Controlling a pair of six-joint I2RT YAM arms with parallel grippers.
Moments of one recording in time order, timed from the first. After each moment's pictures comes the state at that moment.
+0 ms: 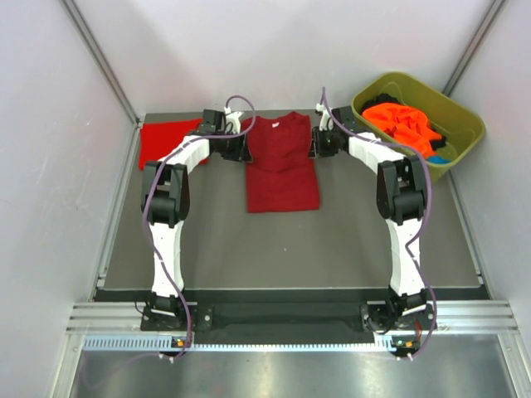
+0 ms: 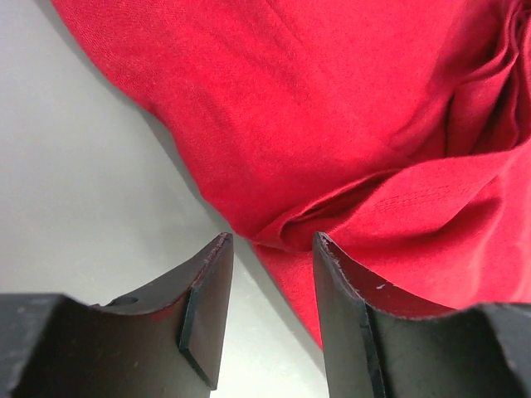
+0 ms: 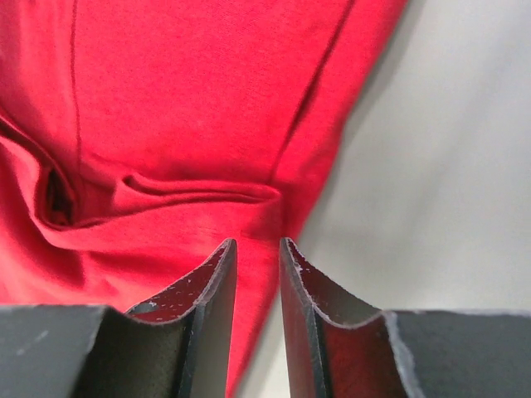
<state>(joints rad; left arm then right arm) -0.17 2.27 1.81 -0.39 0.52 -0.02 0.26 2.28 1.81 -0.35 -0.36 0.10</state>
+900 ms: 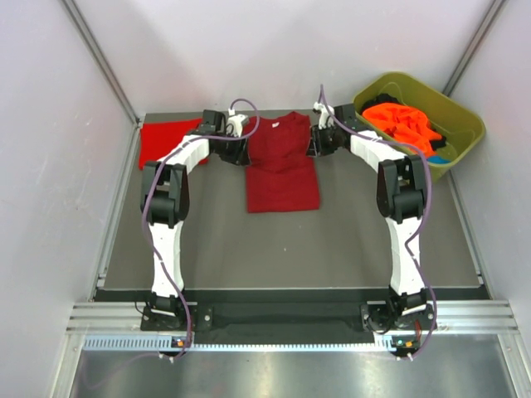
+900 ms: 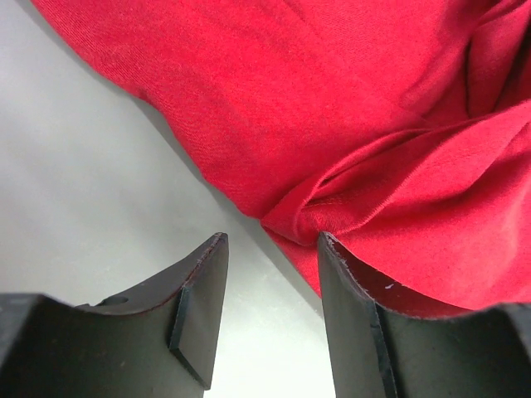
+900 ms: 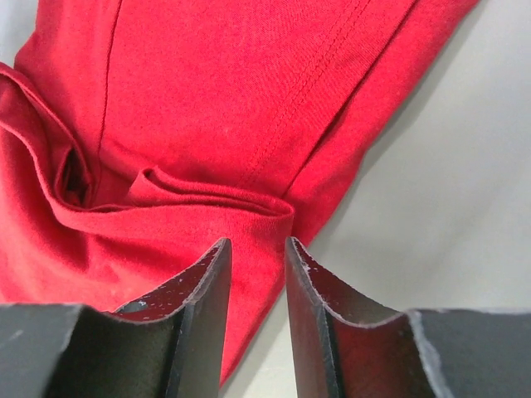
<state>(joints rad) -0.17 2.27 1.81 -0.46 0.52 0.16 0.25 2.30 1.86 -0.36 -0.48 -0.02</state>
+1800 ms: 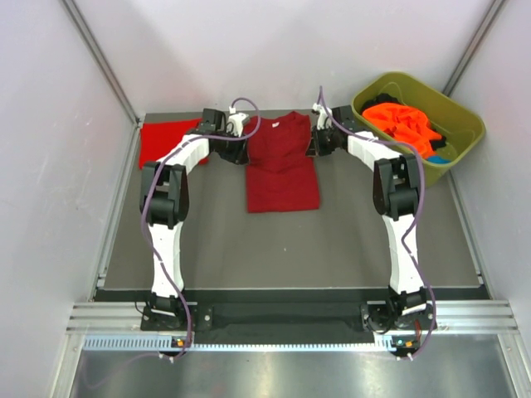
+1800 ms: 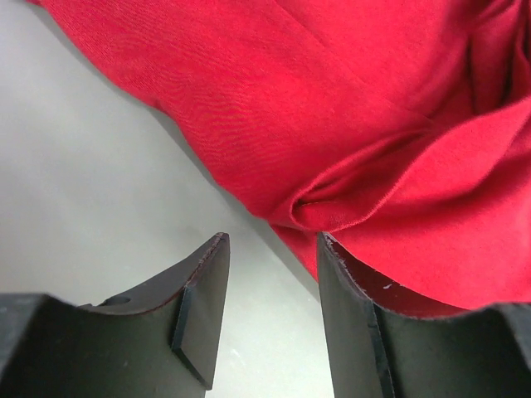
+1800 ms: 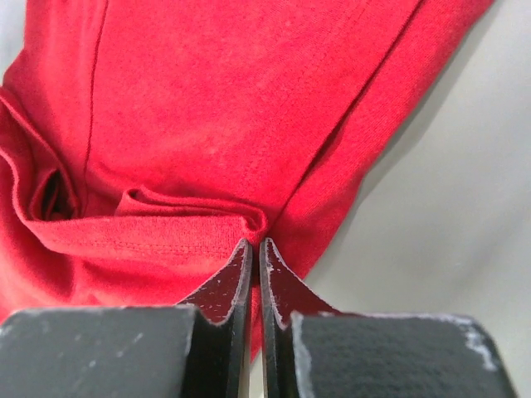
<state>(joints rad) -0.18 2.24 1.80 -0.45 0.49 0.20 0.24 2.37 1.91 -0.34 -0.51 0.02</state>
